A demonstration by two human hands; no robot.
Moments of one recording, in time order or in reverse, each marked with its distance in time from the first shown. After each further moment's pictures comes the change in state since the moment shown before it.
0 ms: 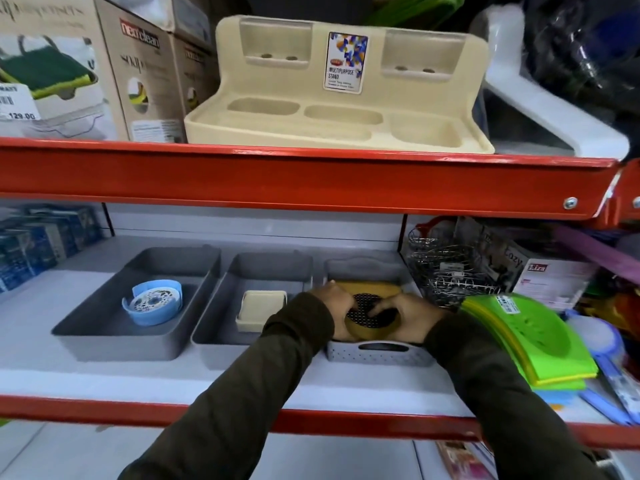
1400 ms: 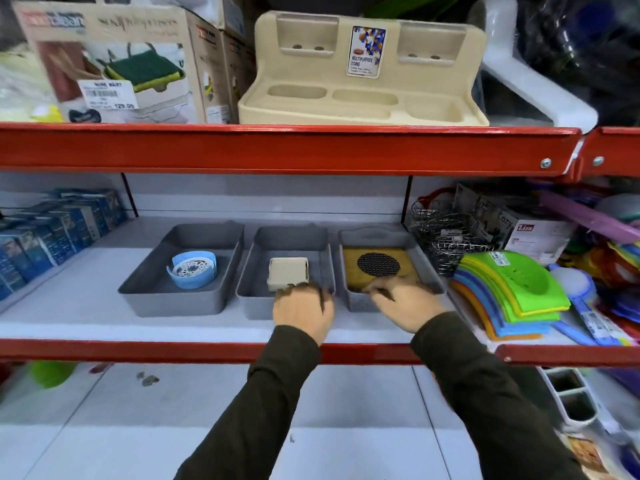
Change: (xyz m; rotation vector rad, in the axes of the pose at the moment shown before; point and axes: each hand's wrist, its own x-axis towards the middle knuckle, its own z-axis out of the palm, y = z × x) left_hand -0.144 0.001 0.041 -0.055 0.583 -0.389; right_hand -0.086 -0.091 0.040 -0.041 0.266 0.030
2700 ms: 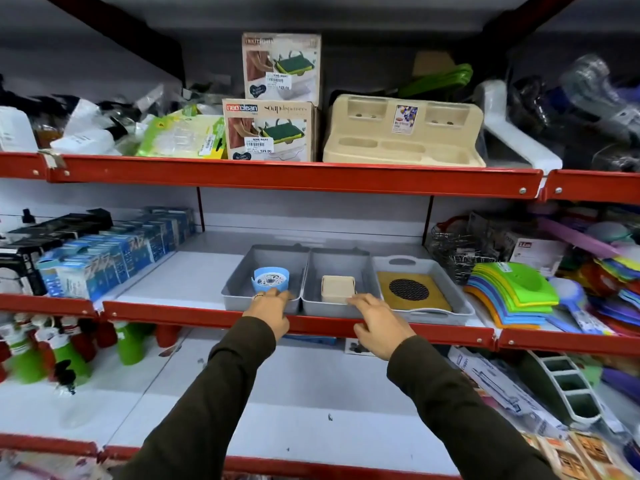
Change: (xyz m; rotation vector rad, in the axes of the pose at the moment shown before) left_hand -0.086 -0.136 -0.107 -0.002 -0.325 -0.074; right_hand -0.101 -0.136 0.044 -0.060 -0.009 -0.127
